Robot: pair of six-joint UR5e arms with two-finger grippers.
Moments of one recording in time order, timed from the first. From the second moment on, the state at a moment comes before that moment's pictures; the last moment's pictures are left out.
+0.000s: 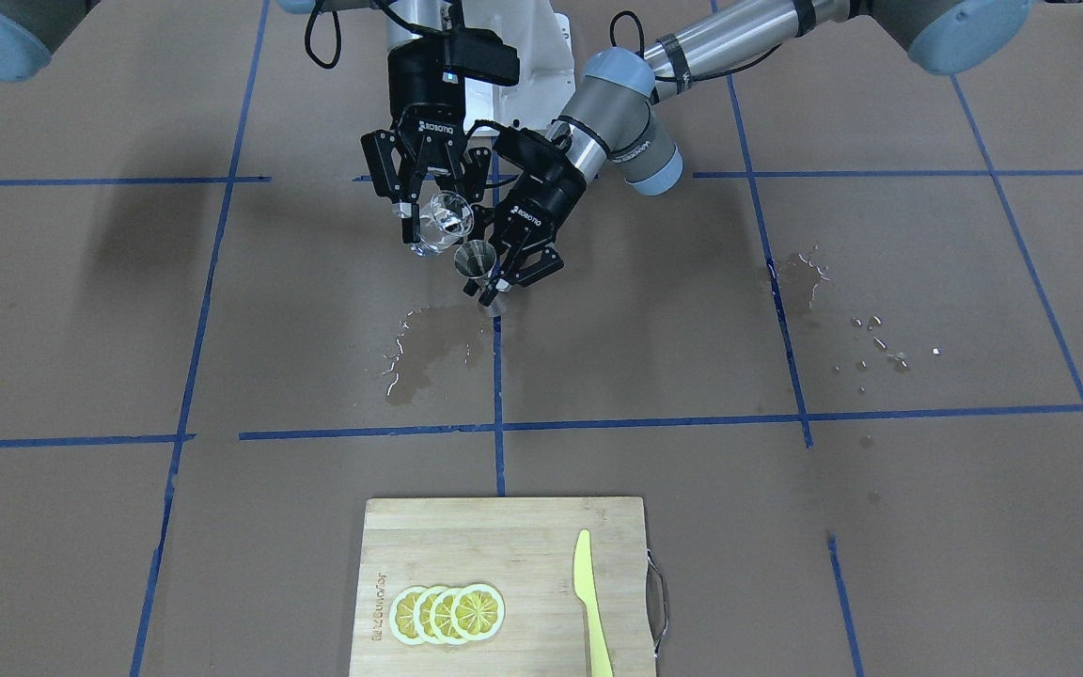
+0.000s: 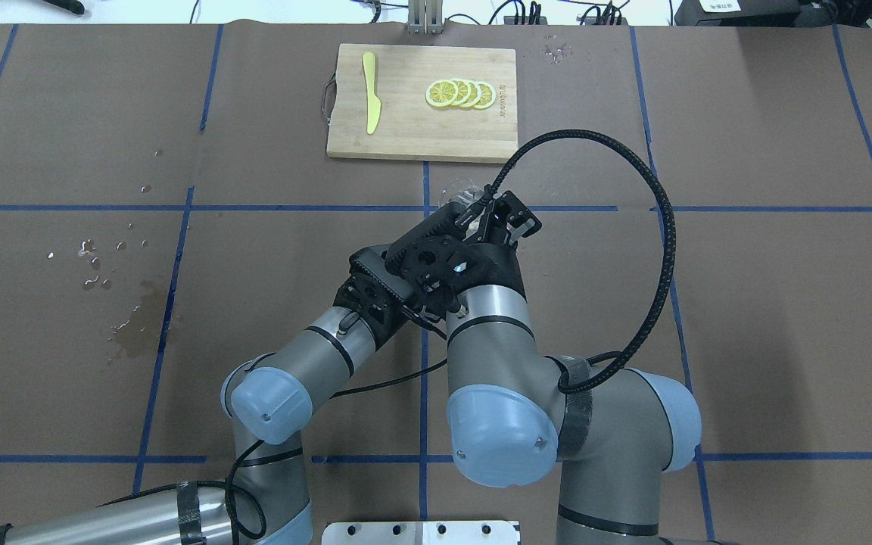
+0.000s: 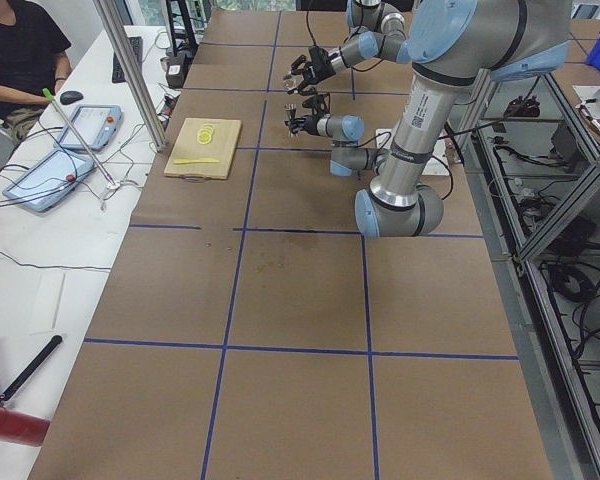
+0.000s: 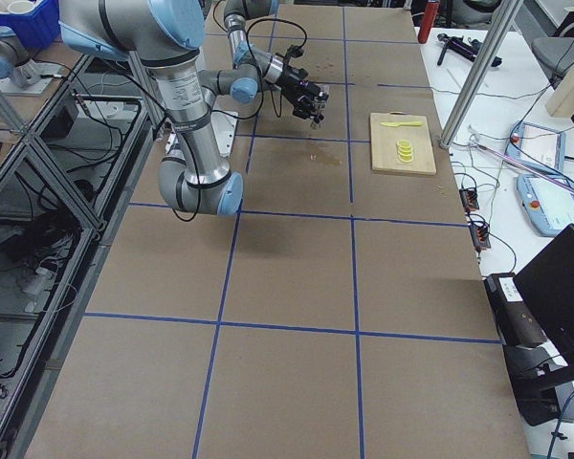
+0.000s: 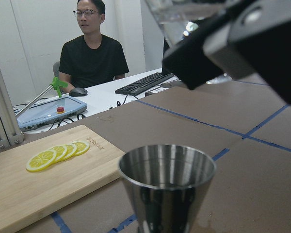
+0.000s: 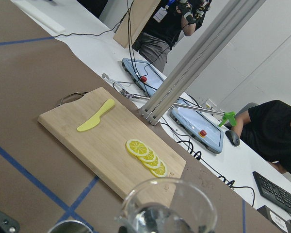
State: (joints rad) left arm -0.27 -2.22 -1.33 -2.93 -1.01 -0.40; right arm 0.23 -0.98 1.94 -1.56 0.68 0.57
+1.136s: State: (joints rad) left arm -0.27 -2.22 -1.33 -2.93 -1.01 -0.40; right arm 0.25 -0.96 1.93 -1.60 0.67 0.30
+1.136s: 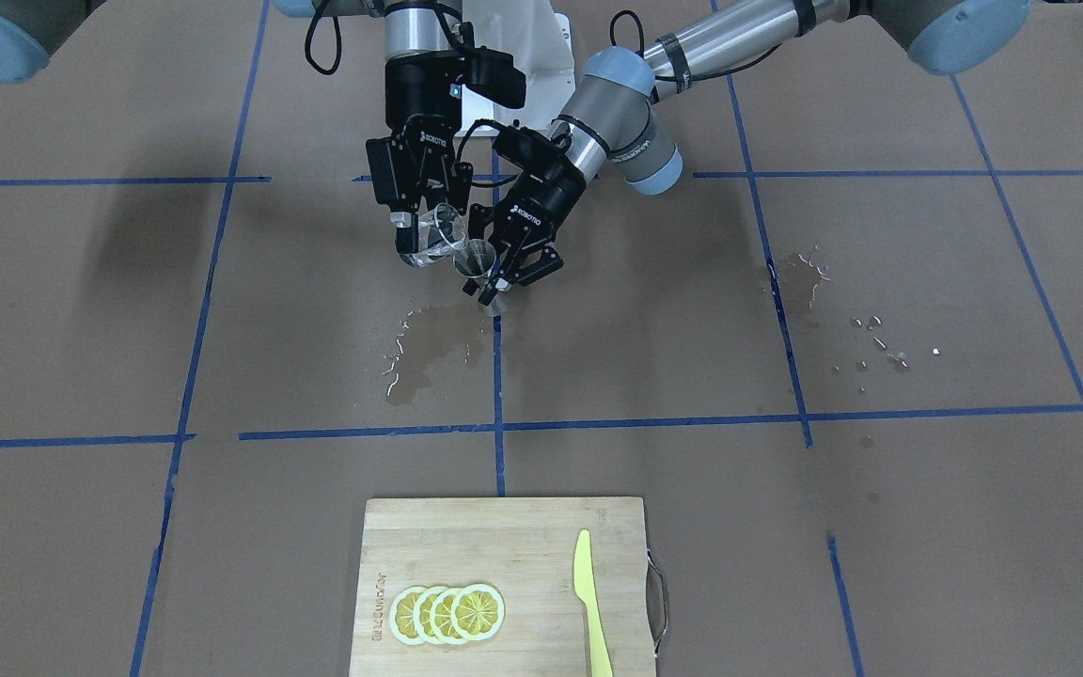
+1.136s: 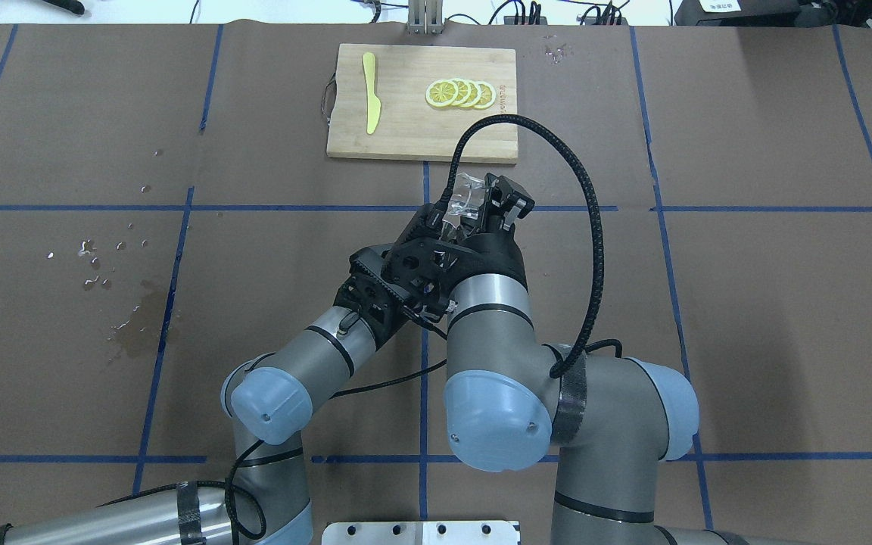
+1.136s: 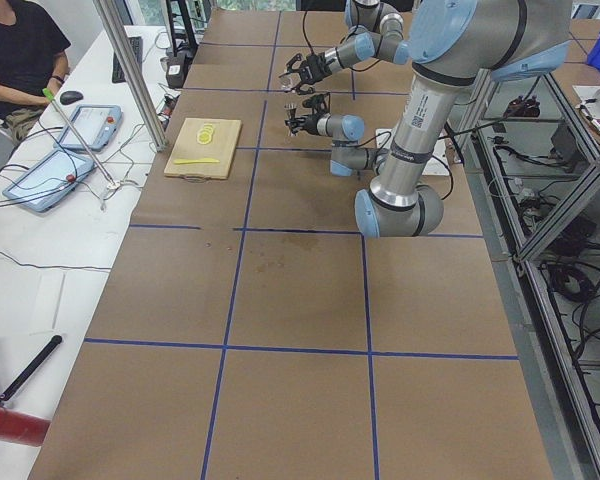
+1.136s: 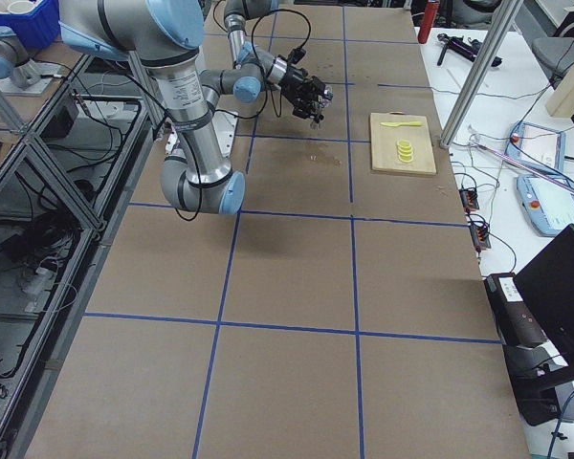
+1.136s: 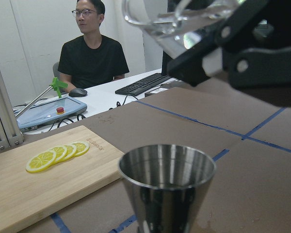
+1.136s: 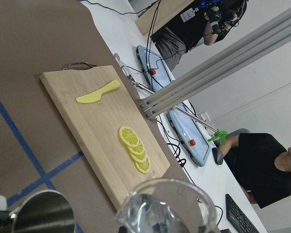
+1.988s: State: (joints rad) left arm -0.27 -2.22 -1.33 -2.93 -1.01 -0.40; right arm 0.25 -0.94 1.93 -1.64 0.66 0.17
